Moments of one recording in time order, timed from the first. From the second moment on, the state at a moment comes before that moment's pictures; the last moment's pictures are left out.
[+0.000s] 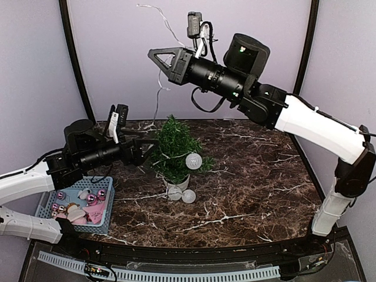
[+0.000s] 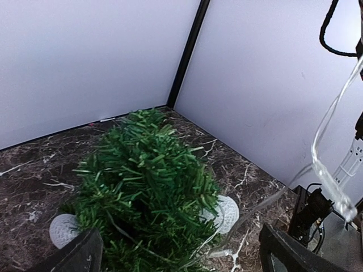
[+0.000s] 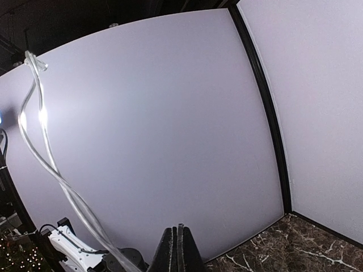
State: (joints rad) left arm -0.77 0.99 0.73 0.12 0.12 -0.29; right arm 1.07 1.71 1.85 0.16 -0.16 0.37
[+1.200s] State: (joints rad) left arm -0.96 1.06 0.73 0.13 0.29 -0.31; right arm 1.07 1.62 1.82 0.02 -0.05 0.35
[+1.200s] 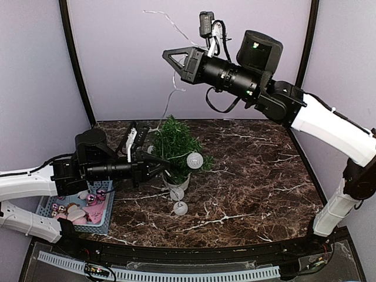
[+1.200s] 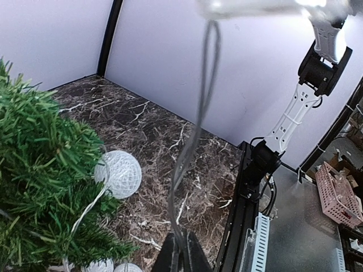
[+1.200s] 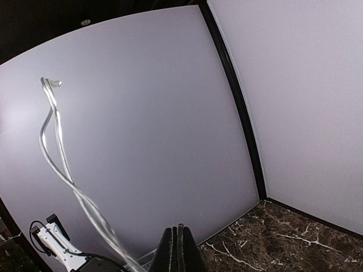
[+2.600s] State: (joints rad) left arm -0.98 1.27 1.32 -0.14 0.53 -0.26; right arm 1.05 1.43 1.63 -0.14 0.16 0.29
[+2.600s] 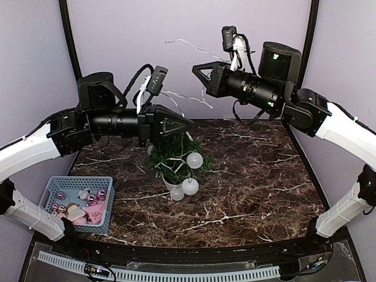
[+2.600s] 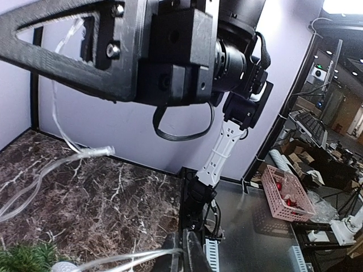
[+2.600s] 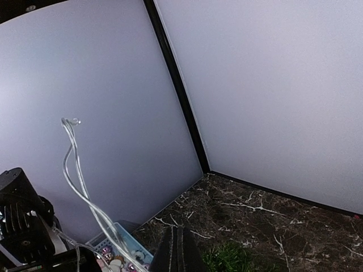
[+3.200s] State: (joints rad) left arm -1.00 1.51 1.45 0.00 0.72 -0.30; right arm 1.04 1.43 1.58 -0.15 0.17 0.31
